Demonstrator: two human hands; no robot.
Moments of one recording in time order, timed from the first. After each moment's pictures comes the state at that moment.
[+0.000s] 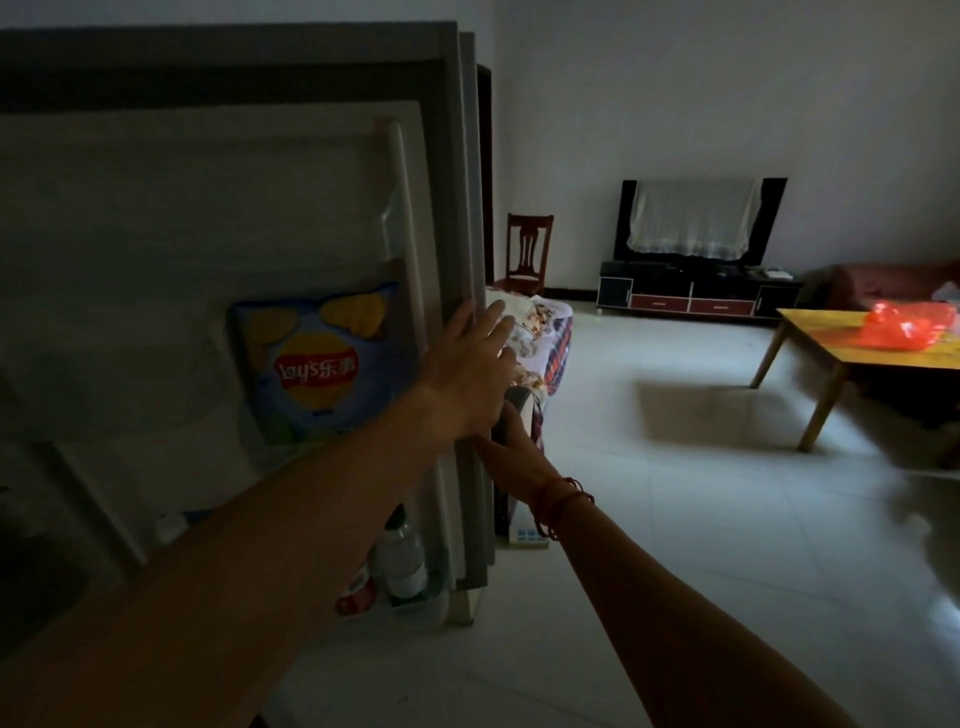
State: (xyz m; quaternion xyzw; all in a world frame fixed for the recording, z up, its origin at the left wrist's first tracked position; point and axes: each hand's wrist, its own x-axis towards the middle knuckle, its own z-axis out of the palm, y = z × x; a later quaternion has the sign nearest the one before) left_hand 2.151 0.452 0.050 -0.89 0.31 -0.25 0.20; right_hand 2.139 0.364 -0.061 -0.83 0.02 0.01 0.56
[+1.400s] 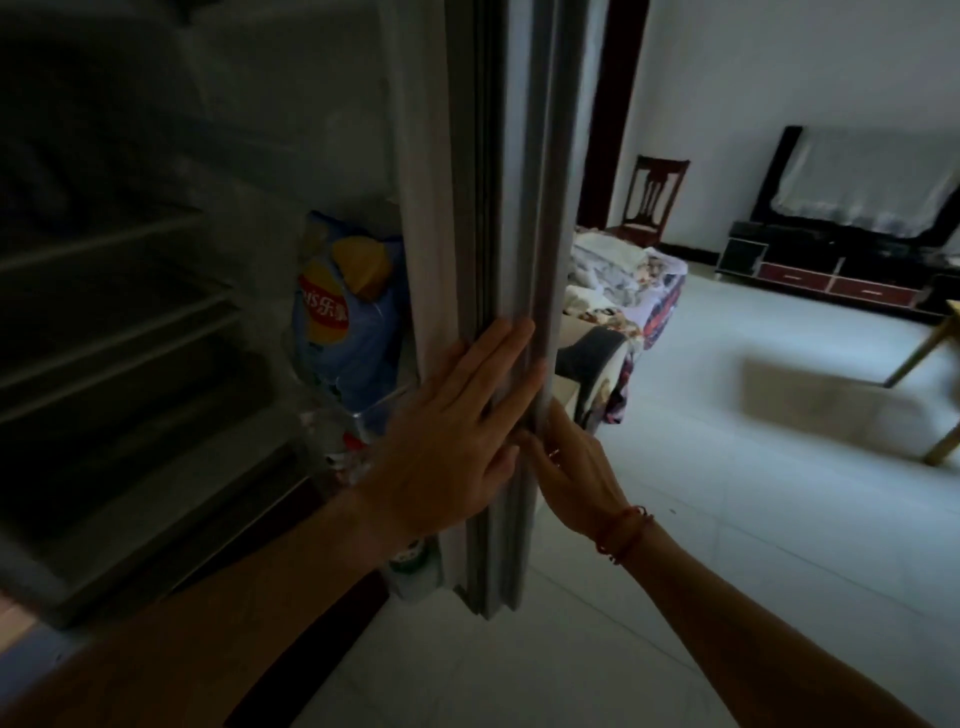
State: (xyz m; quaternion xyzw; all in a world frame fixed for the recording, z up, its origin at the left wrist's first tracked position) left_hand 1.894 0.606 -0.019 -0.89 0.29 -0.35 0.00; right_hand 1.946 0.430 -0.099 -0.84 -0.26 -0.11 0.46
